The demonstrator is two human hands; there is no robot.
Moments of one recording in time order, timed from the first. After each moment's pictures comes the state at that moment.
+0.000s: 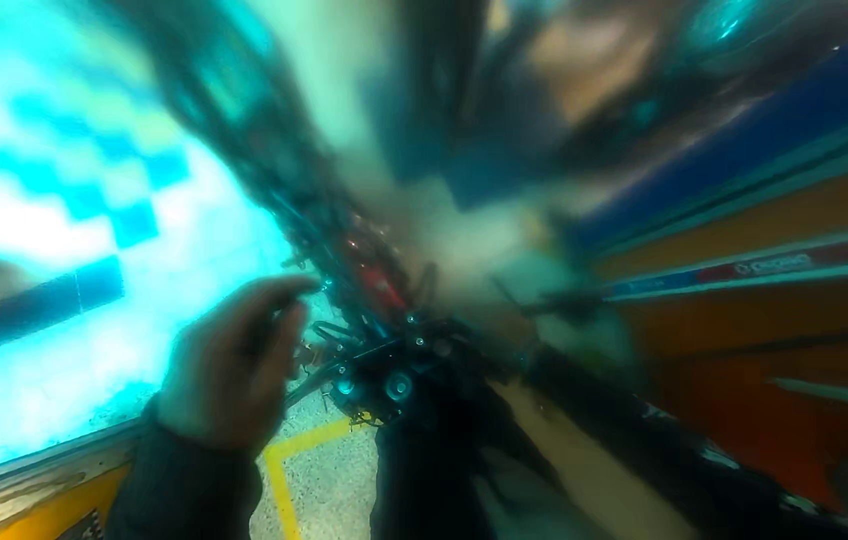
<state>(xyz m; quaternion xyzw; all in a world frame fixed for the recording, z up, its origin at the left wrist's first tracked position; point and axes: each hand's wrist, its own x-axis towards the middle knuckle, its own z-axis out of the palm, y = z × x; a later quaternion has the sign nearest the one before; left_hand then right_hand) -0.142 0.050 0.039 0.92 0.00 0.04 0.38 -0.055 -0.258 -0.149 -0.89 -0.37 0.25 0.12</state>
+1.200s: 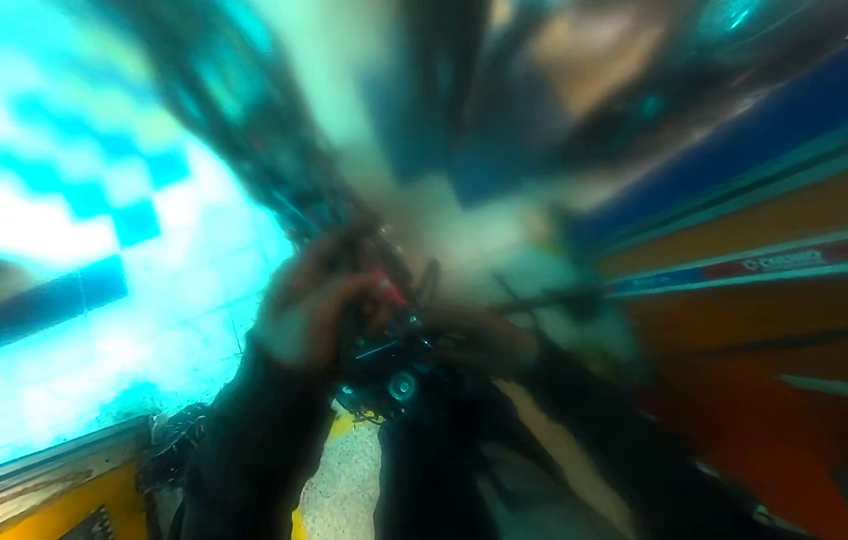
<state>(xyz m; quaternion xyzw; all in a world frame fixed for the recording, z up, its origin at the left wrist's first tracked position) -0.091 0.003 0.034 0.65 0.09 -0.09 0.75 -0.059 -0.217 -0.091 -0.65 -0.43 0.21 0.59</state>
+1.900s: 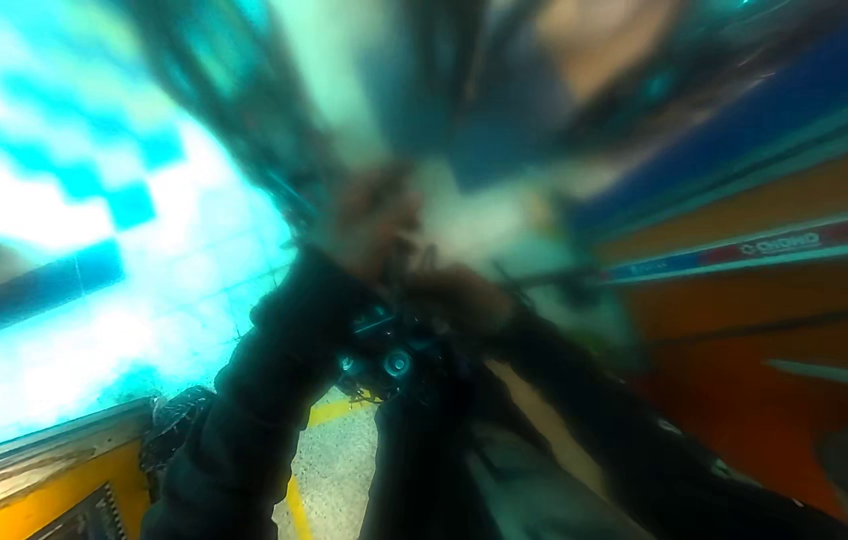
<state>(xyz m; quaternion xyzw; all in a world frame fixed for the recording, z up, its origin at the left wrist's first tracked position) -0.052 -0.023 0.019 0.76 0.06 -0.11 0.64 -0.049 -0.205 -0.100 -0.69 -0.42 0.18 0.56</state>
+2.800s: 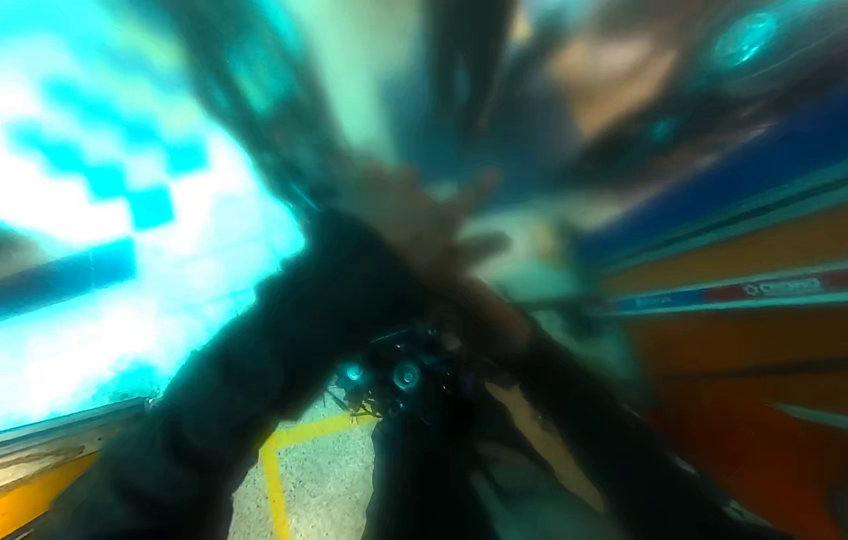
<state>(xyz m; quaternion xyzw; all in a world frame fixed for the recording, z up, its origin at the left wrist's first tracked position) -0.048 -0.023 0.074 0.97 -0.23 -0.04 0.04 -0.052 -0.193 -0.112 -0.71 -0.43 0.10 0.55</state>
